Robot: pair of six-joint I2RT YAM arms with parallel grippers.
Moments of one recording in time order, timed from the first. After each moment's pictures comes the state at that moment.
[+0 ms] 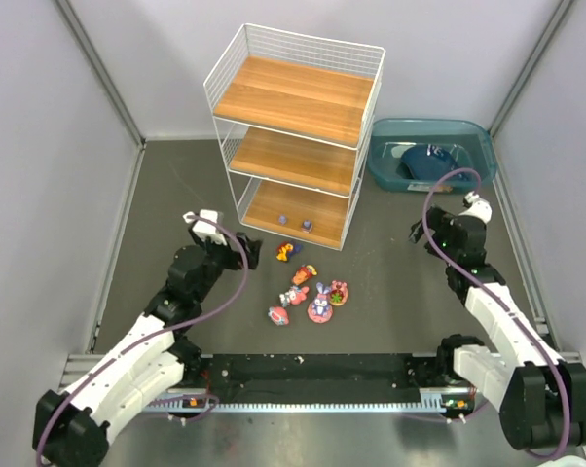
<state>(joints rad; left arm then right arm) -0.44 0.69 0.39 0.16 -0.09 -0.28 0.06 0.94 0.48 -0.03 0.13 0.48</state>
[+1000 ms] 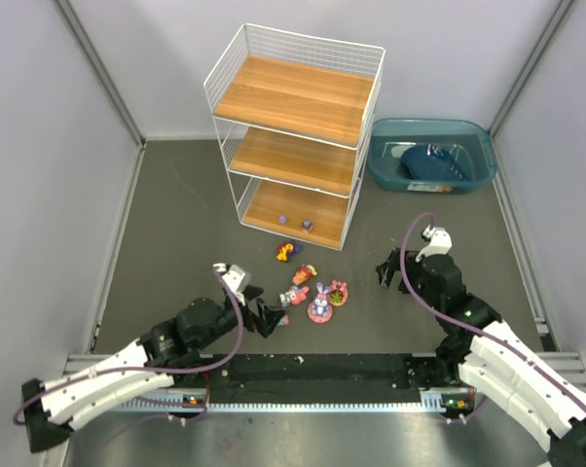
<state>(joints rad) -1.01 0.25 0.17 -0.12 -0.18 -0.39 0.53 0.58 0.32 -0.24 0.19 0.50</state>
